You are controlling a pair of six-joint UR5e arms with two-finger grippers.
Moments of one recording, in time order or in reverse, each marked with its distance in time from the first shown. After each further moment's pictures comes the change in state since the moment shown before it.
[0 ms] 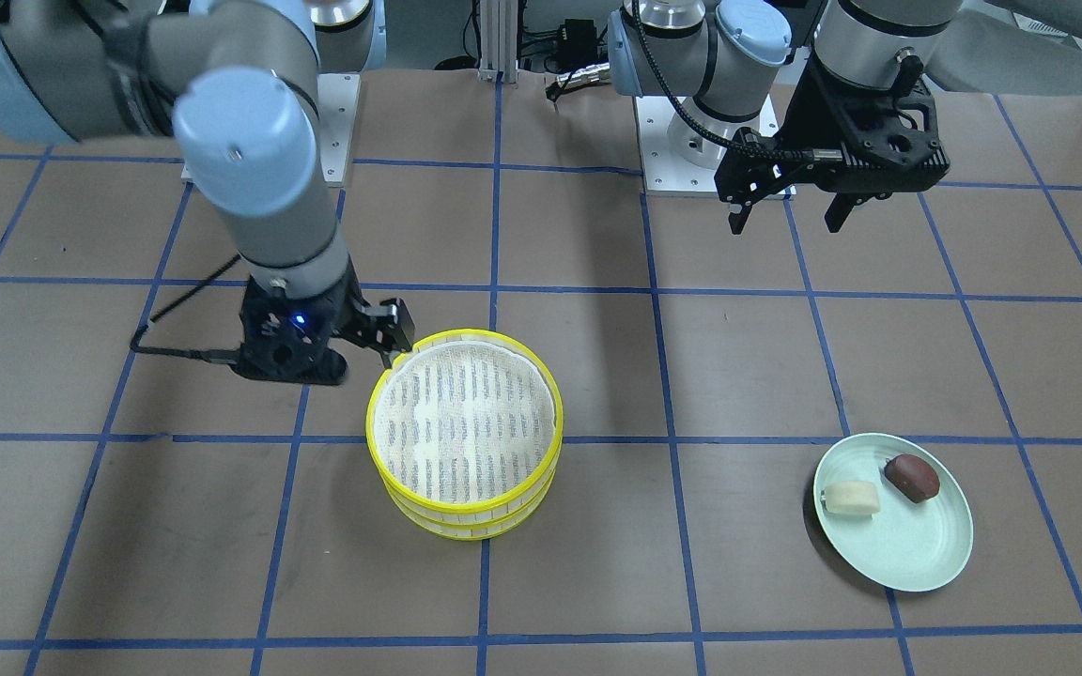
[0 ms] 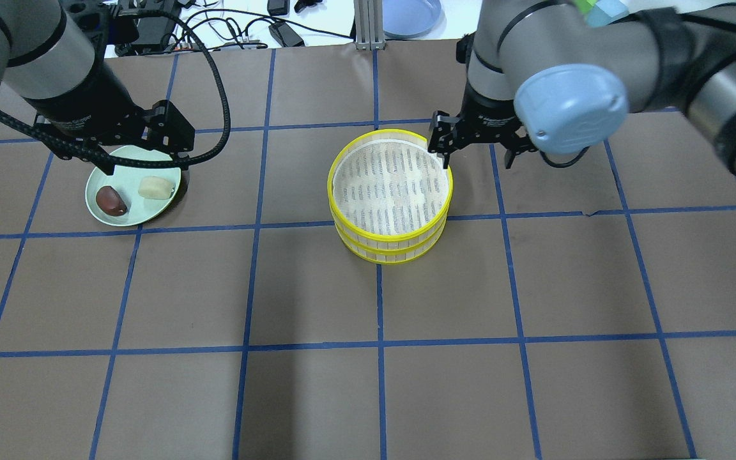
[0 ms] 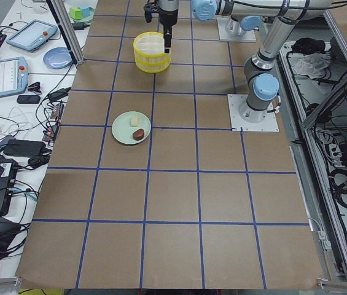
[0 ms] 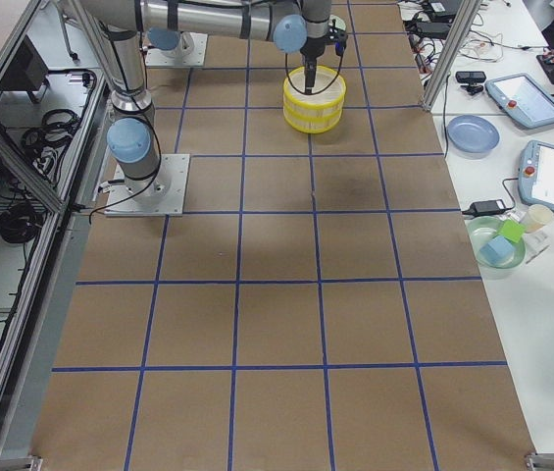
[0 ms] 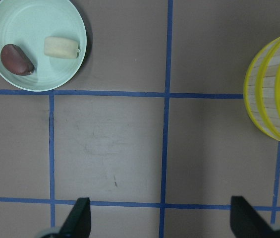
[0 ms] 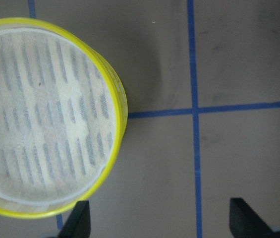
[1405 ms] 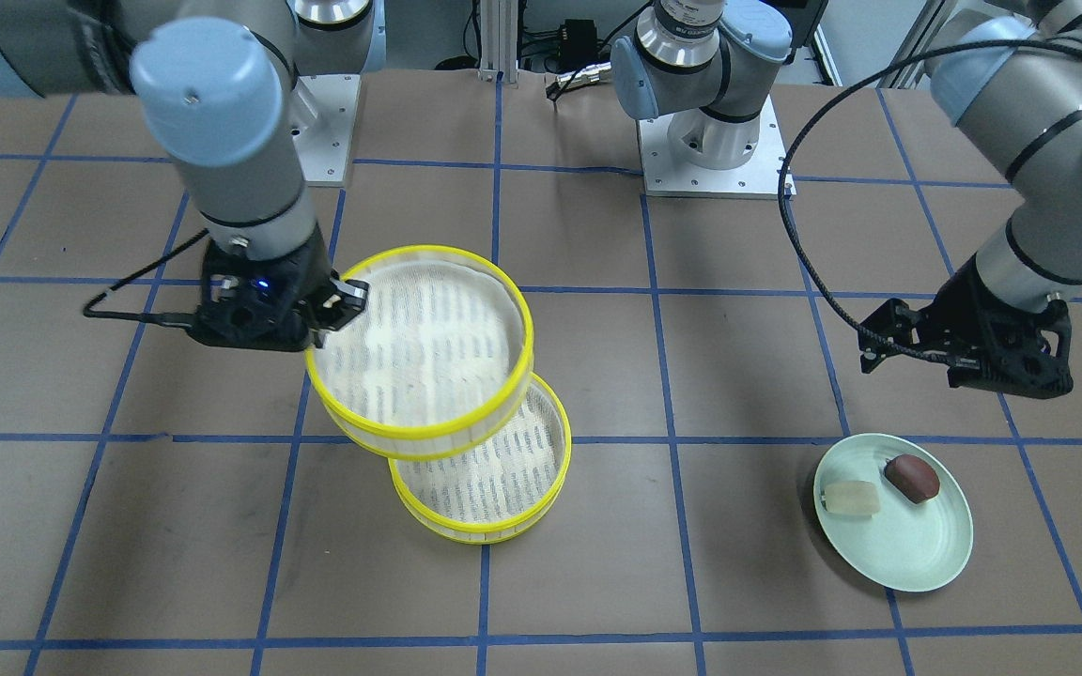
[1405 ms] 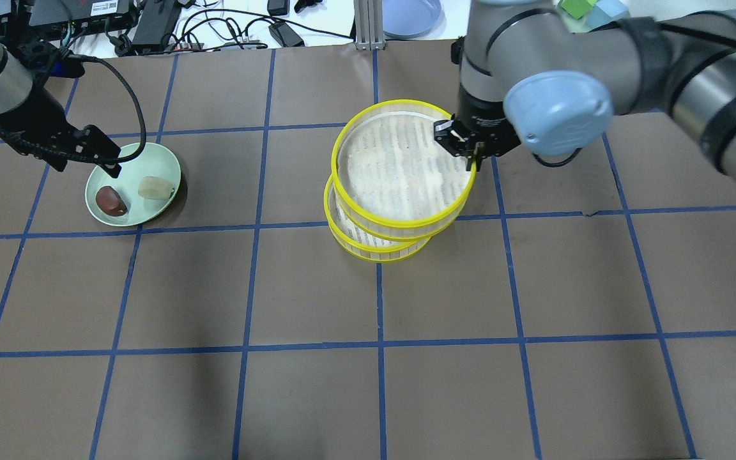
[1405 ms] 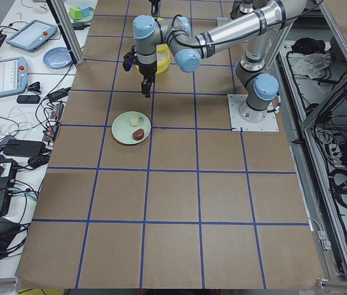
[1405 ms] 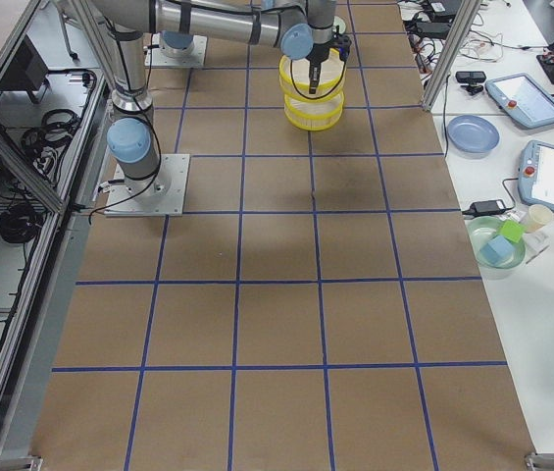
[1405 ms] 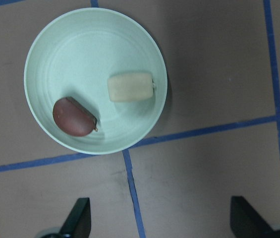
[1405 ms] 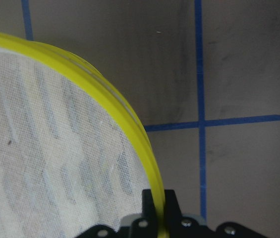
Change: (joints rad) left arm 0.299 -0.275 -0.051 0.292 -0.017 0.511; right arm -0.089 -0.132 -0.013 0.146 -0.037 -0.137
